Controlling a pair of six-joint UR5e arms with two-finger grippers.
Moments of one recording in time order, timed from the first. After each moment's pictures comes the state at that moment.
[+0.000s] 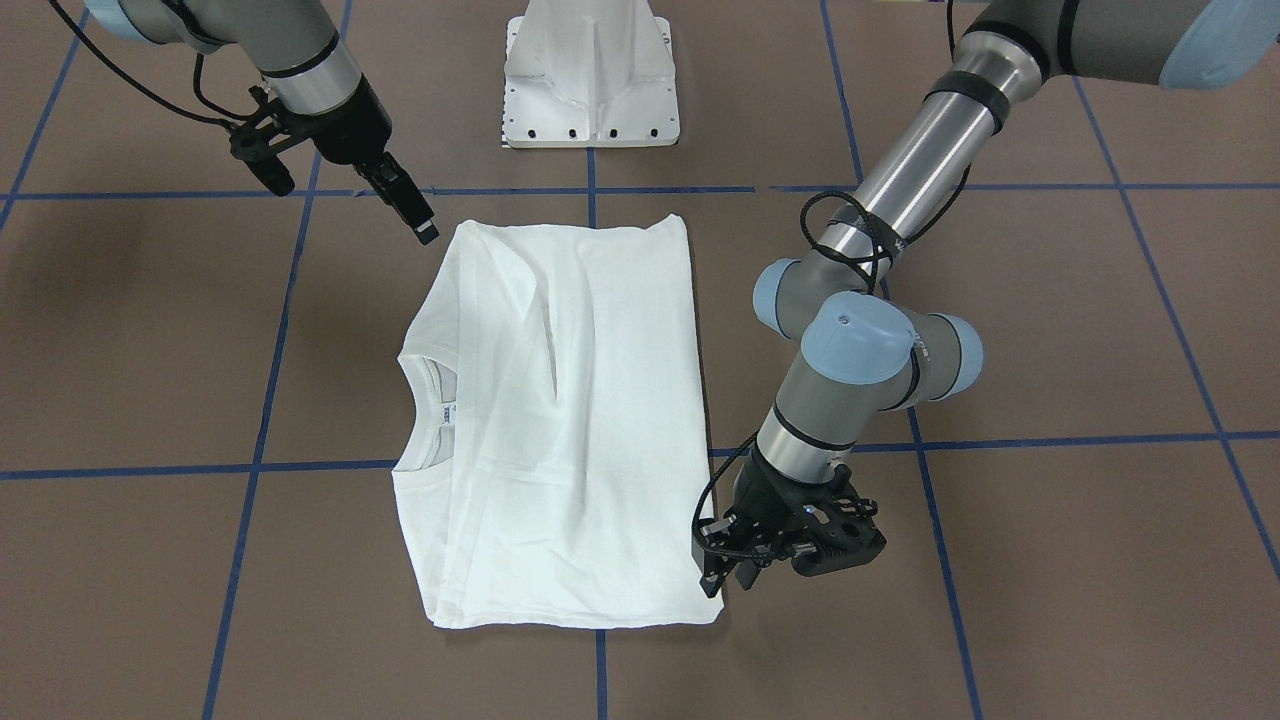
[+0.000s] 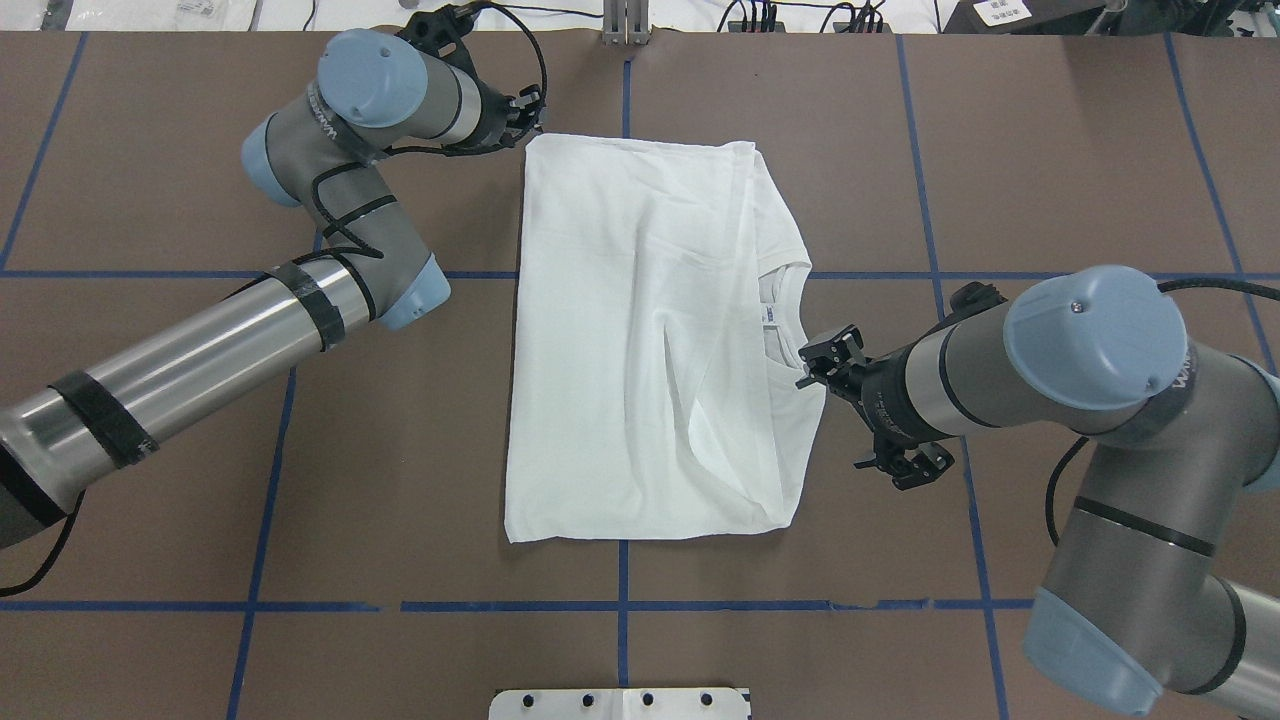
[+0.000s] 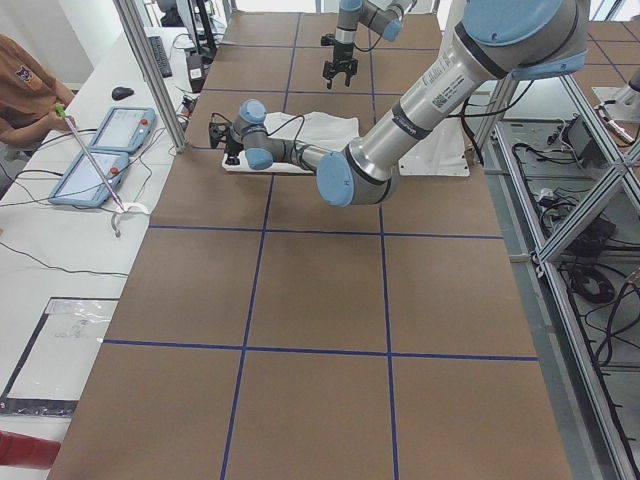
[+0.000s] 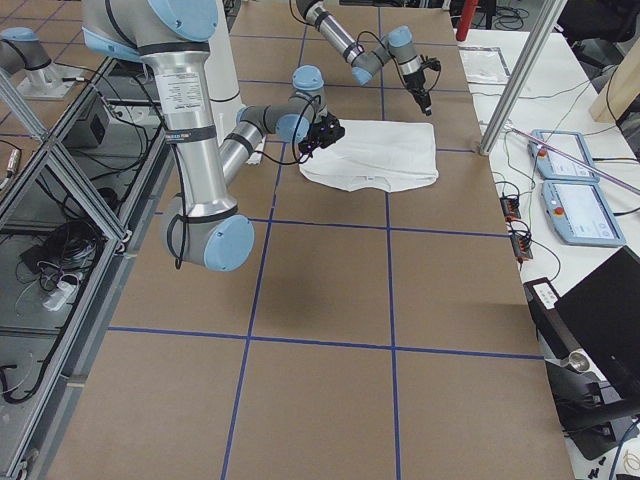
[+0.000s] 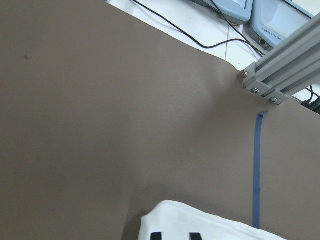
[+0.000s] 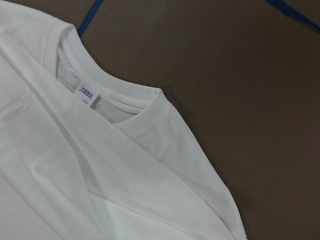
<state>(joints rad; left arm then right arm) -0.81 -2.47 -0.91 -2.51 -1.80 -1.44 0.52 -1.32 2.10 -1.39 1.88 2.13</state>
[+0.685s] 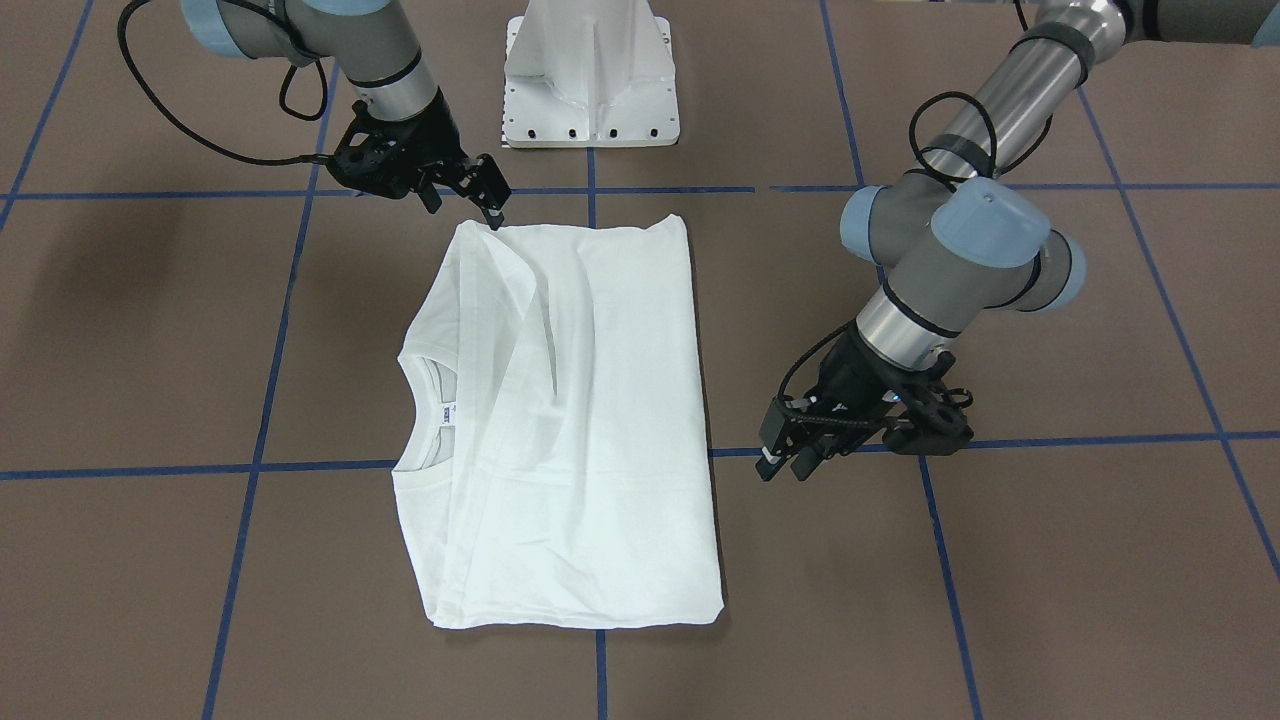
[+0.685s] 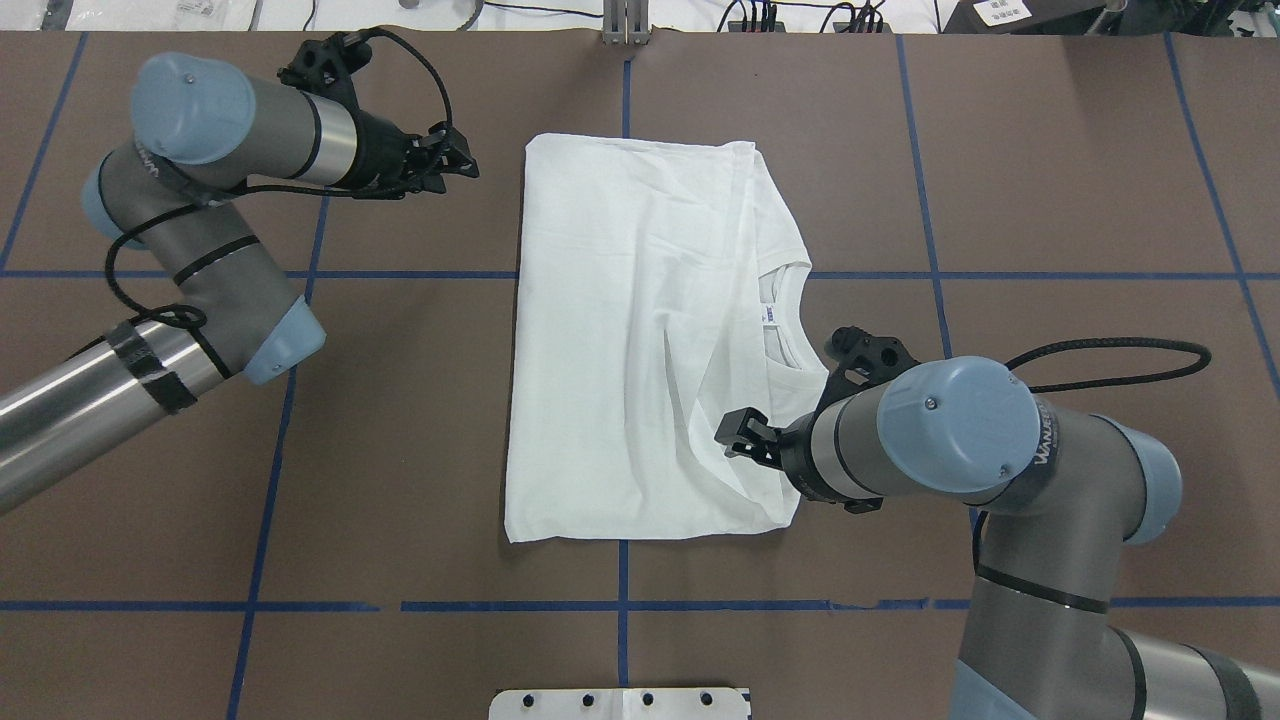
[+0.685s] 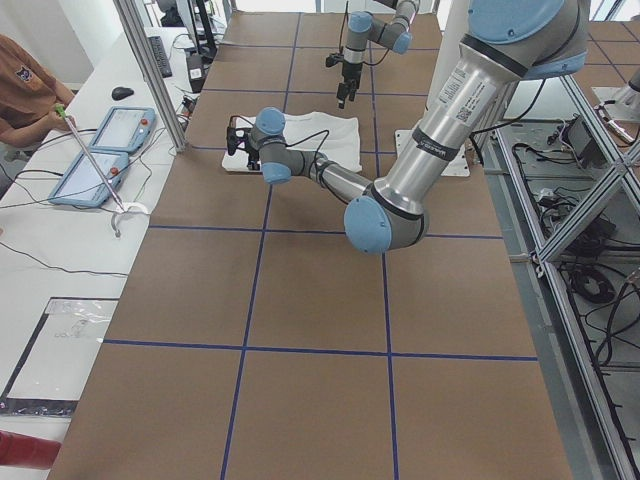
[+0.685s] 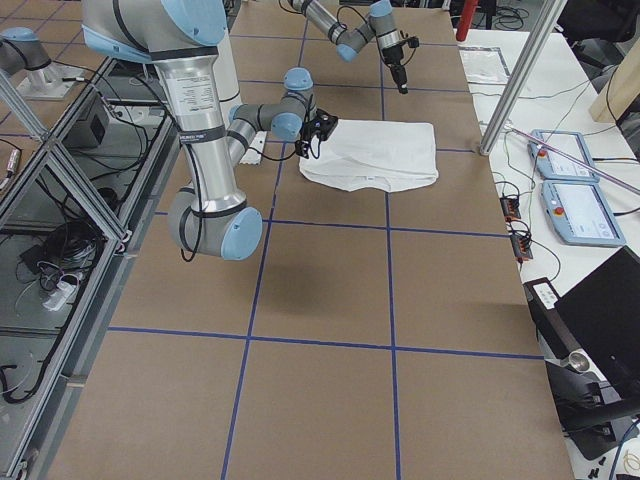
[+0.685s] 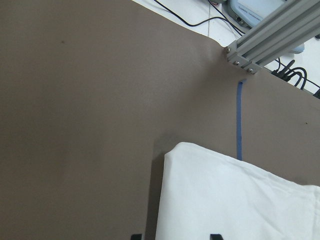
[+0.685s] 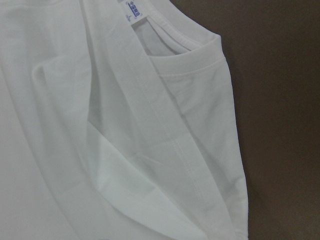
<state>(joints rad) -0.84 -2.14 -1.37 -2.48 -1.96 -1.43 0.38 -1.24 2.03 -1.42 1.76 1.75</state>
